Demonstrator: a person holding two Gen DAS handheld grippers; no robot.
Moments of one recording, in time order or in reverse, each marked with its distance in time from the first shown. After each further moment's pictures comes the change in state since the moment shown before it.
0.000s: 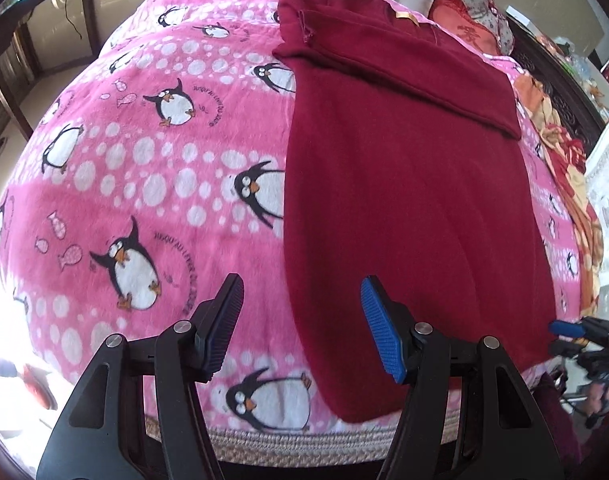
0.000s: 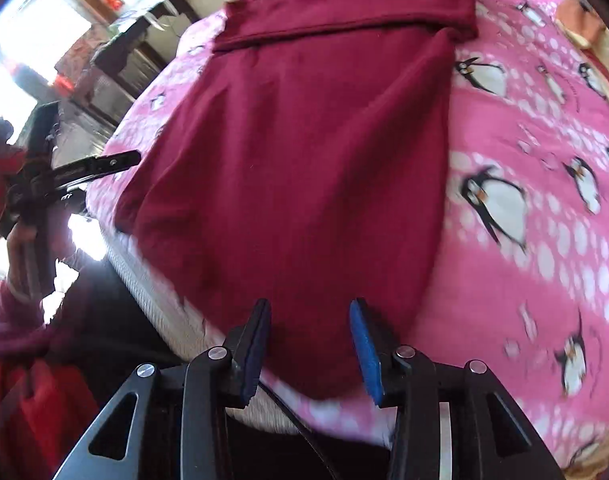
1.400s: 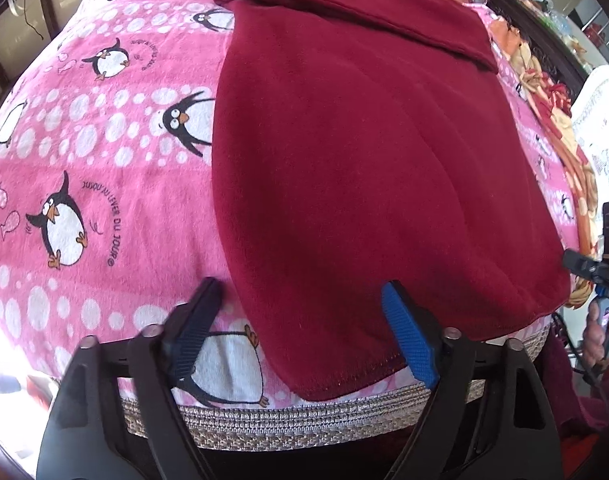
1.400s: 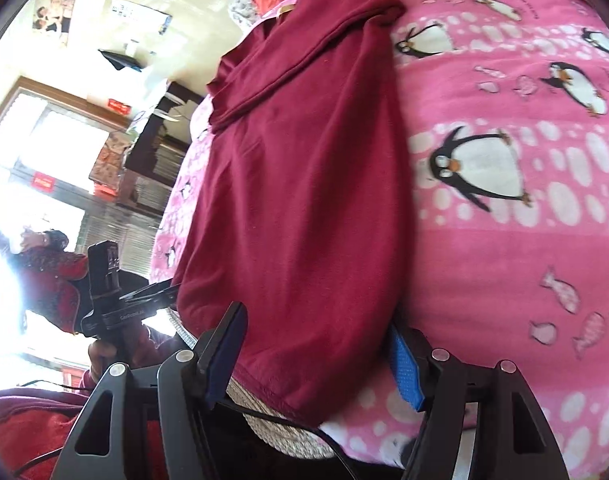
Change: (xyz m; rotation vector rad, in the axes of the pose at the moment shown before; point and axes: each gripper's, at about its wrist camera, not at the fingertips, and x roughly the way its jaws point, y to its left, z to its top) left arm 0.032 -0.033 -0.022 0.093 0.100 -0.057; right arm 0.014 -0.050 0.002 0.286 -0.164 0.313
